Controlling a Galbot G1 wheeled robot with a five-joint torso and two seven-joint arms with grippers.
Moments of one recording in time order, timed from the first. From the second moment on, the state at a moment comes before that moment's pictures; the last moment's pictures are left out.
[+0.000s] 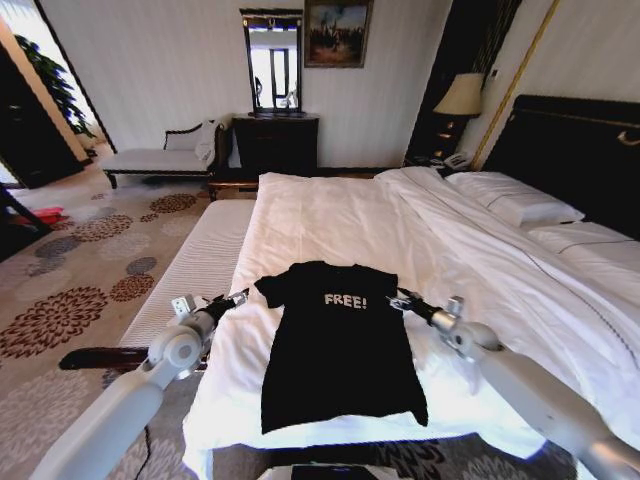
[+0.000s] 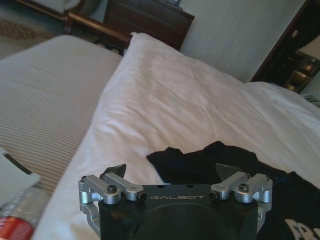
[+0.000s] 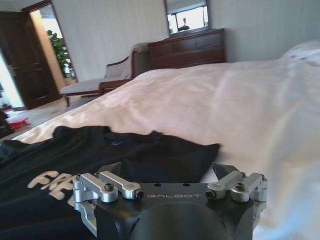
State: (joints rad) left arm 1.03 -0.83 -0.24 -1.92 -1.29 0.33 -0.46; right arm -1.02 0.63 0.25 1.40 1.02 -0.03 -0.40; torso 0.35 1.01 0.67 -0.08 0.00
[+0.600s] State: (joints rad) left arm 0.88 -0.93 -0.18 -1.60 -1.28 0.32 -0.27; right arm -1.23 0.59 0.46 1.49 1.03 -0.03 -0.39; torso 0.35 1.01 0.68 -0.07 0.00
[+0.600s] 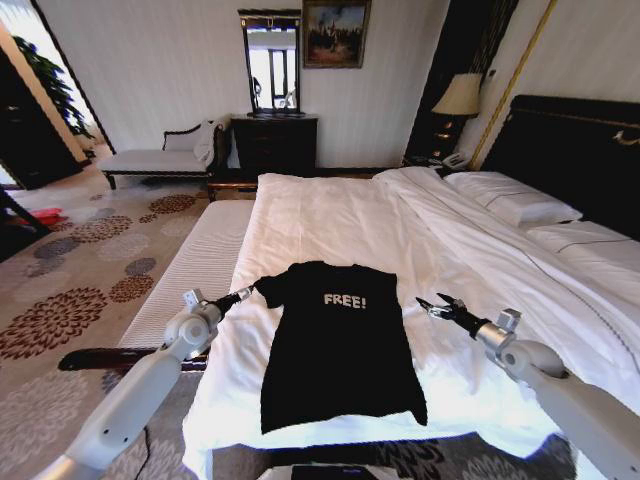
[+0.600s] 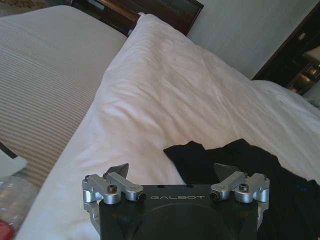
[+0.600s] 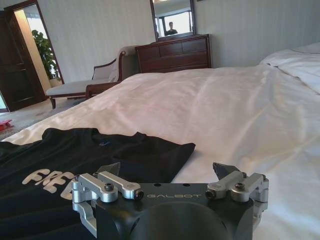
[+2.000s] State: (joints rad) left arm 0.71 -1.10 -0.09 -1.32 -1.23 0.32 -0.22; right arm -1.23 0.60 0.45 1.48 1.04 -0.04 -0.37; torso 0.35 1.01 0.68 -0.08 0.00
